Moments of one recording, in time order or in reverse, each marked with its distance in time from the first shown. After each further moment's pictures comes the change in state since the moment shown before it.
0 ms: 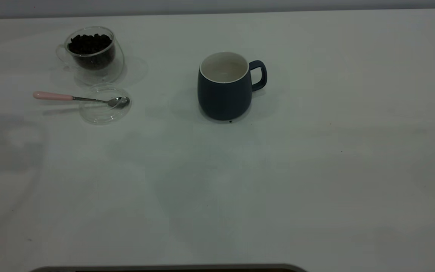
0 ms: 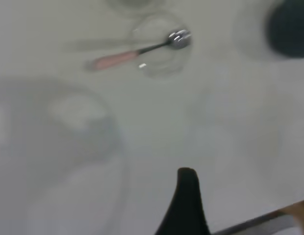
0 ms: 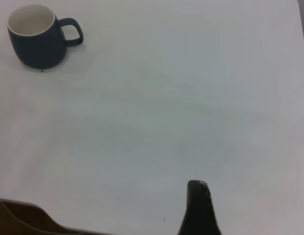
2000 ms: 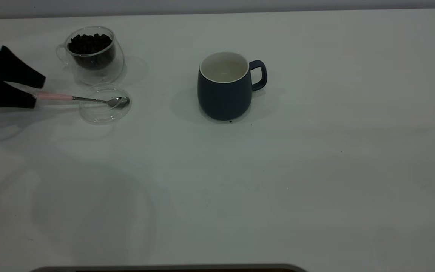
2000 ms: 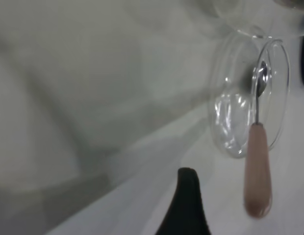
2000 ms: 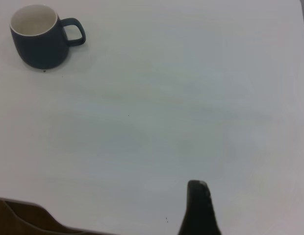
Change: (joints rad) left arm 0.164 1.073 -0.564 -0.436 0.207 0.496; right arm 0.000 -0.001 0.000 0.006 0.001 0.000
